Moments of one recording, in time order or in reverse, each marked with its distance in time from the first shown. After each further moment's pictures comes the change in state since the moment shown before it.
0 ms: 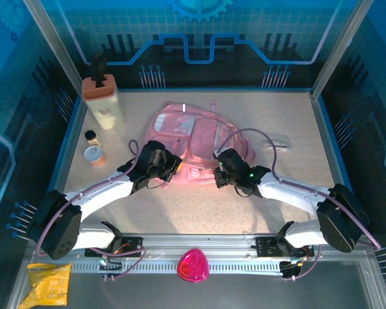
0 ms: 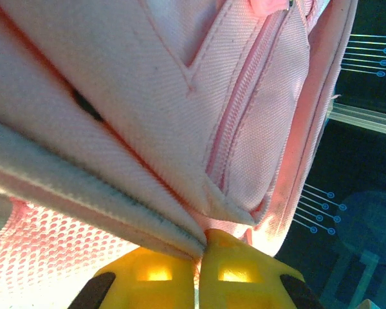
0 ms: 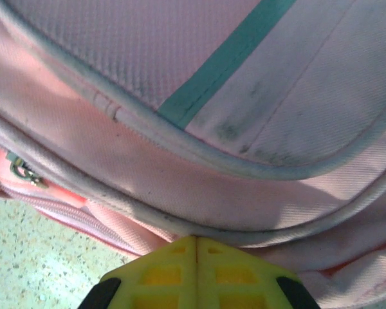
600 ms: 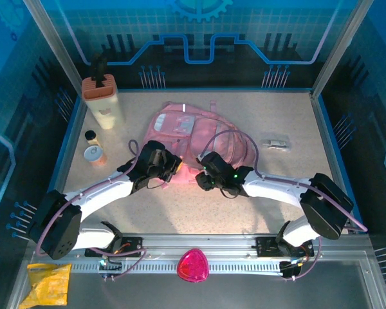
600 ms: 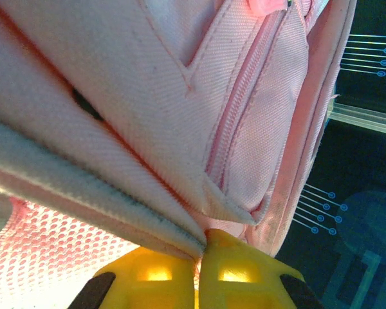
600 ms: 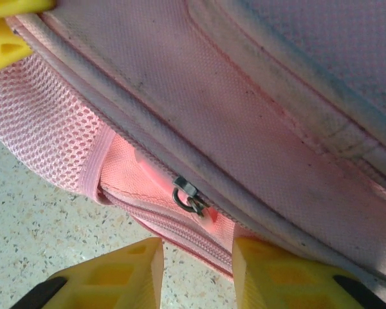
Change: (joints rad) left arm 0.000 0.000 0.000 -0.001 -0.001 0.006; right arm 0.123 0.146 0.098 0.043 -0.024 0.051
